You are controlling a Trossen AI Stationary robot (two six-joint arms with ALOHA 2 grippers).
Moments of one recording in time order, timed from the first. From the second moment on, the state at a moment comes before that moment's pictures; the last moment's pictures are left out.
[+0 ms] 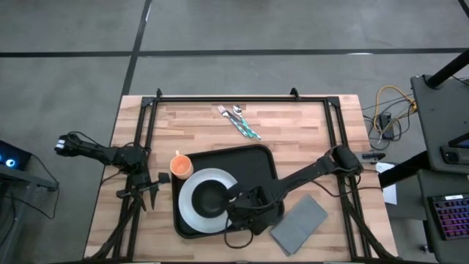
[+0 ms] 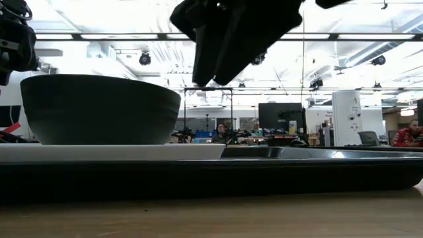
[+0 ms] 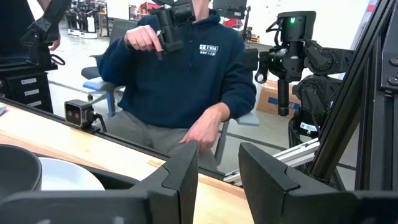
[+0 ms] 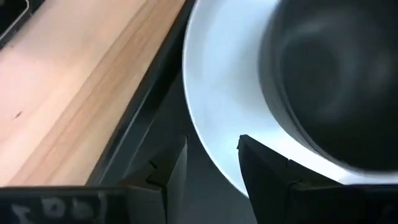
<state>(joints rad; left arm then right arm) -0.24 0.20 0.01 0.05 0.99 -0.04 0.40 2.12 1.77 -0.79 0.03 -0.23</state>
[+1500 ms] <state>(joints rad) -0.24 0.20 0.01 0.05 0.99 -0.04 0.41 1.37 0.84 -0.43 0.10 0.00</state>
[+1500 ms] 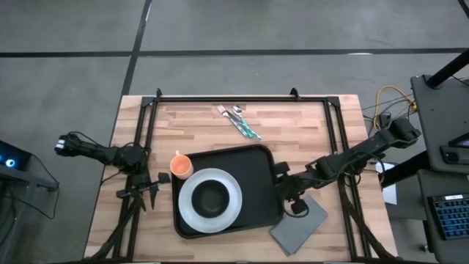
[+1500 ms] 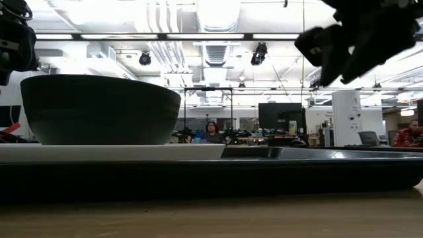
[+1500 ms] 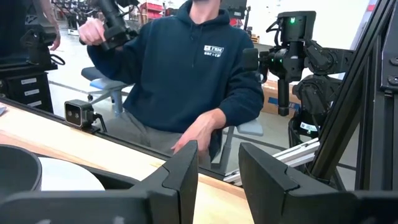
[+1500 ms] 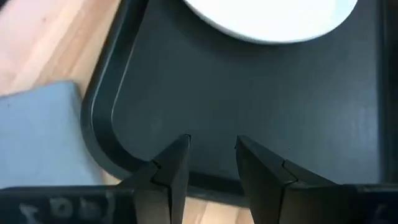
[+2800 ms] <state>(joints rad) -0.23 0.20 0.01 0.05 0.99 -0.04 0.41 1.38 0.69 -0.48 -0.21 0.16</state>
